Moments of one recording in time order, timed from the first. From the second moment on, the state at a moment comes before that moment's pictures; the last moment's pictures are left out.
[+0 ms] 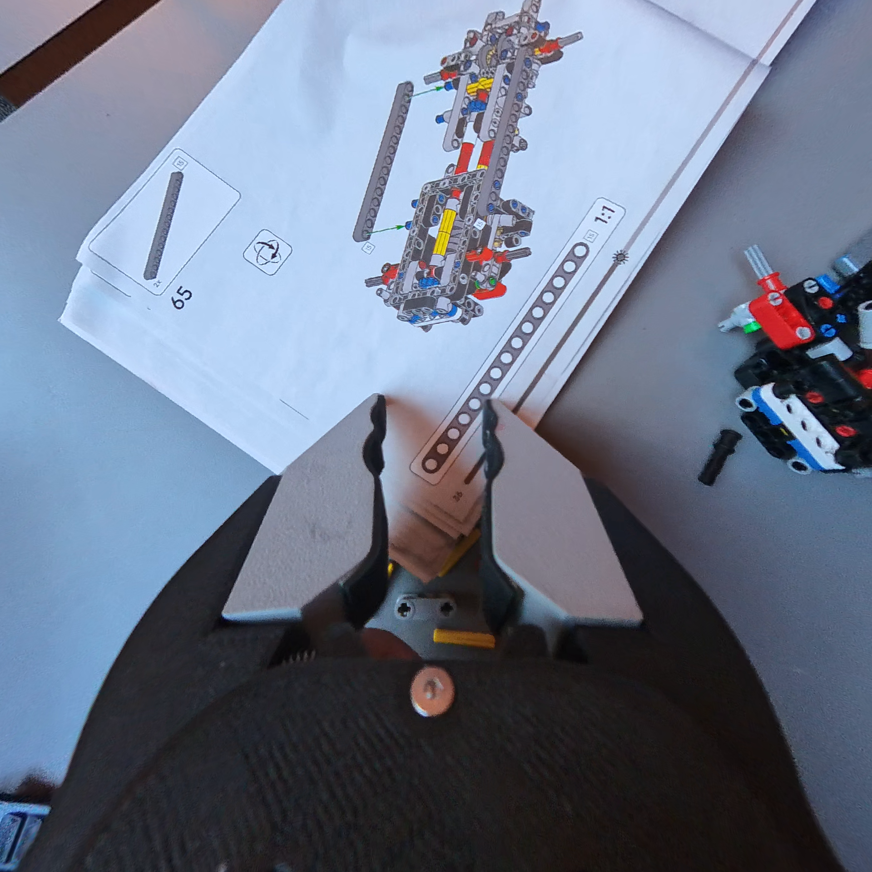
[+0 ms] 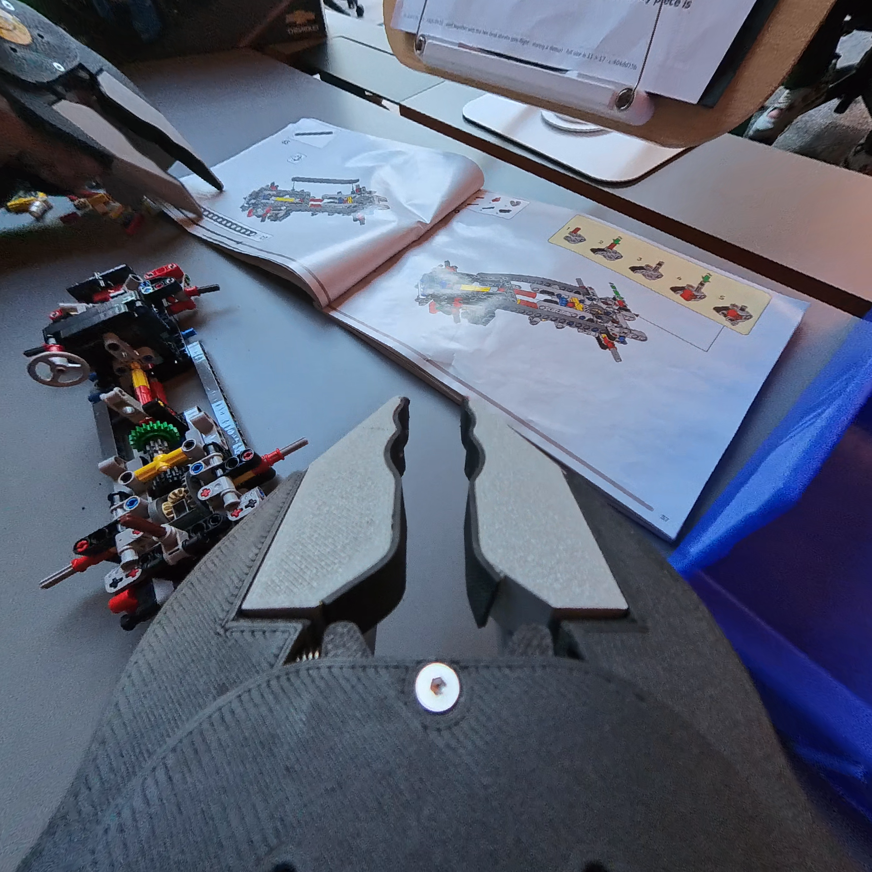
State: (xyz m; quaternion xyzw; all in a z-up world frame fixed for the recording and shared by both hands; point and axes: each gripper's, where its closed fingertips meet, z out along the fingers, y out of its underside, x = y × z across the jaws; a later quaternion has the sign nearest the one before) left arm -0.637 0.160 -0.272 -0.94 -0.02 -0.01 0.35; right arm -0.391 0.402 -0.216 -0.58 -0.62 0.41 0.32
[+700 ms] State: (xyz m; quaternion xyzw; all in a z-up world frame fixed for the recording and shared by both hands) left arm -0.622 0.154 -0.274 -0.95 0.03 0.00 0.32; right arm -0.391 0.415 -0.227 -0.60 -0.61 0.41 0.31
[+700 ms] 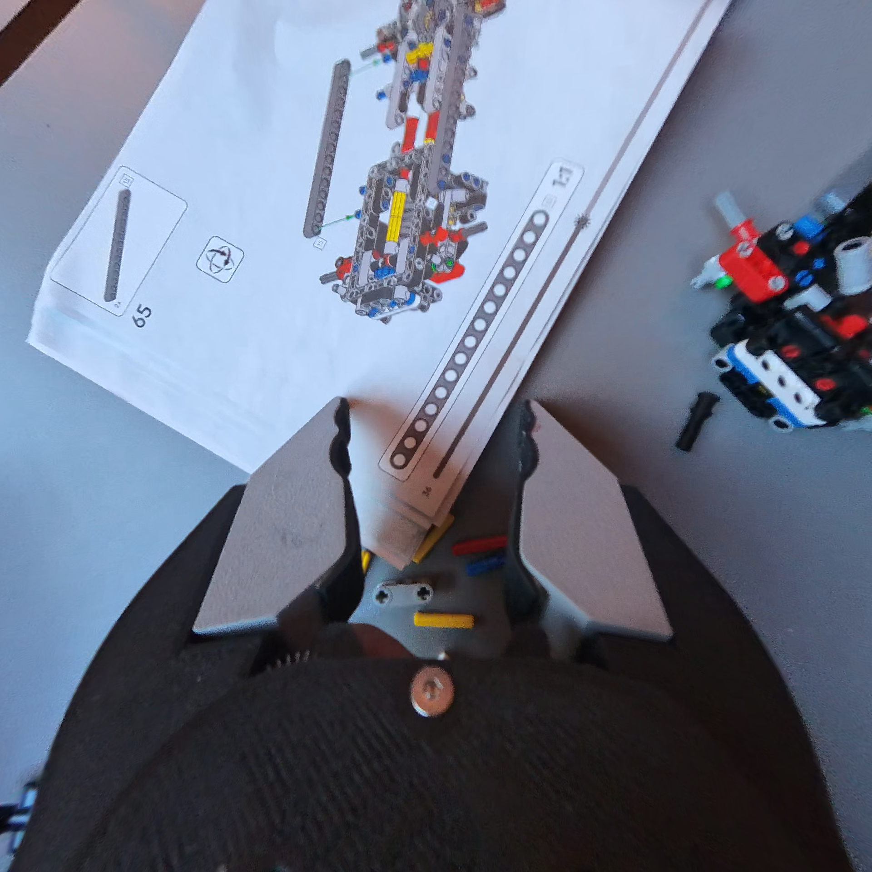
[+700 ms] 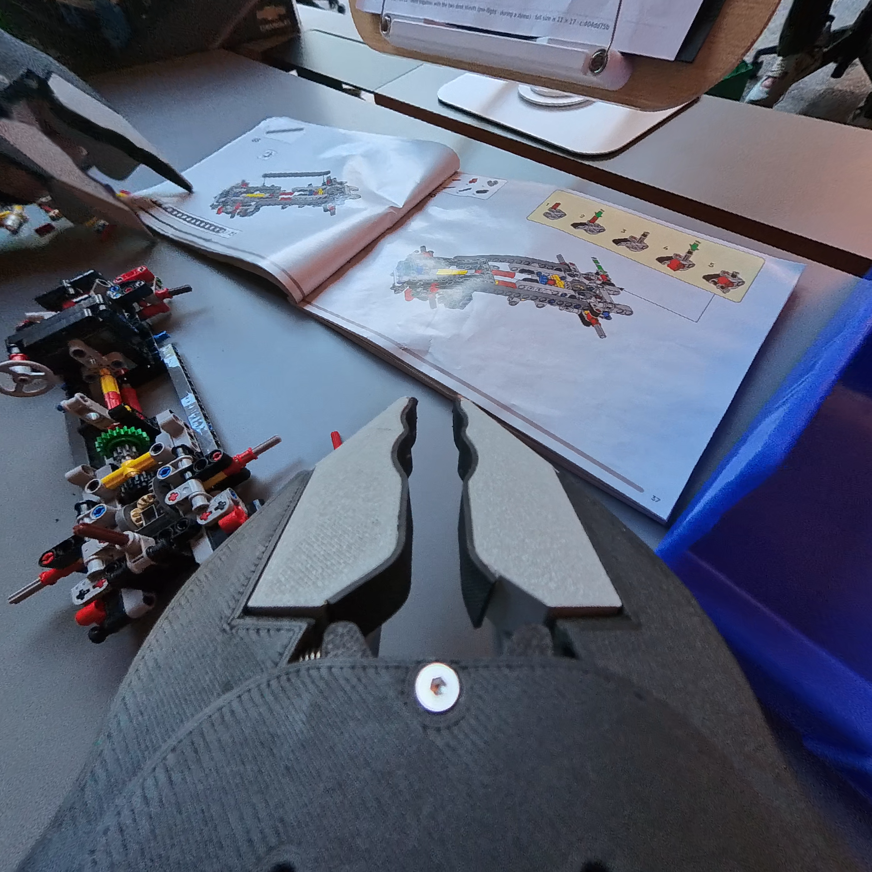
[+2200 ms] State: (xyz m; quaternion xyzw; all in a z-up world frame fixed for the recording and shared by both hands) left arm -0.584 0.231 -0.120 -0.86 0.15 0.13 0.47; right arm -0.578 0.290 -0.174 -0.47 -0.75 0.21 0.41
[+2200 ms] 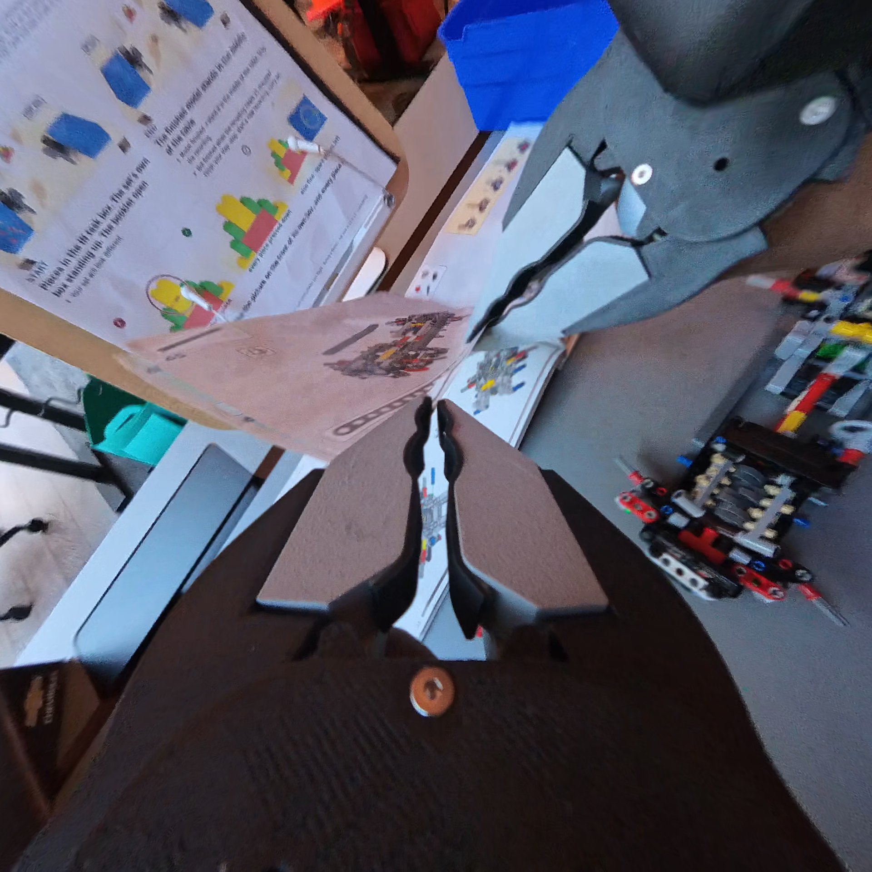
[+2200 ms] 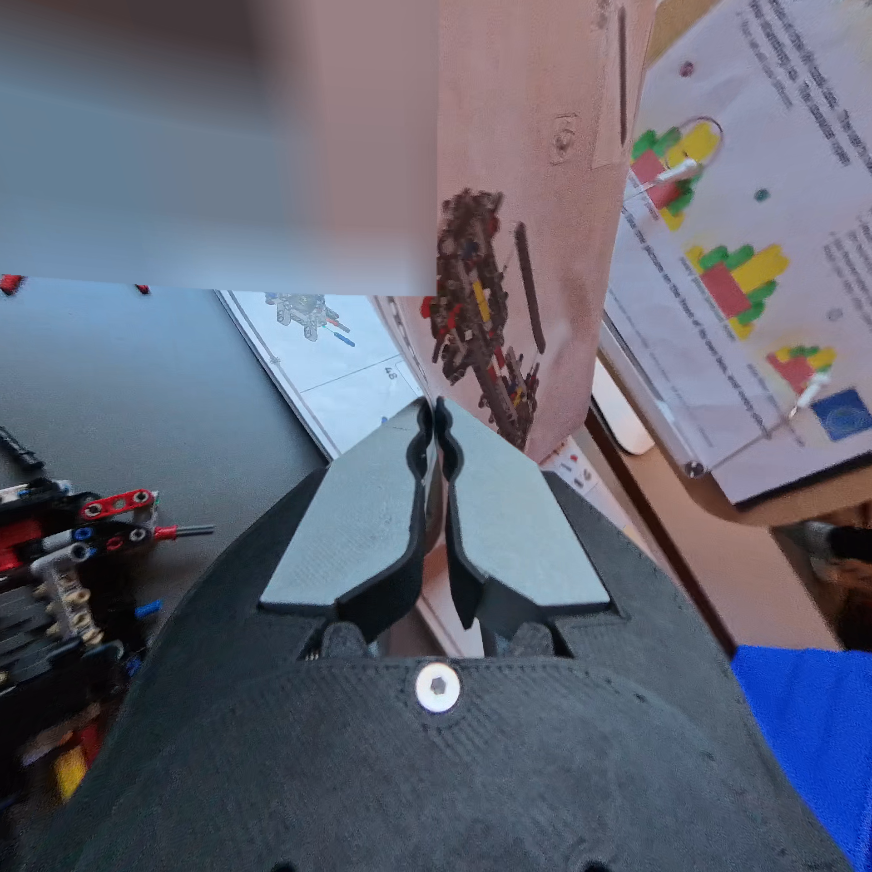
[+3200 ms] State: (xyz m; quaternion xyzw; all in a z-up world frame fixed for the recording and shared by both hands) left arm -0.604 0.234 -0.203 -0.91 0.08 0.03 0.39; right arm -0.417 0.449 -0.166 -0.68 -0.44 0.55 0.21
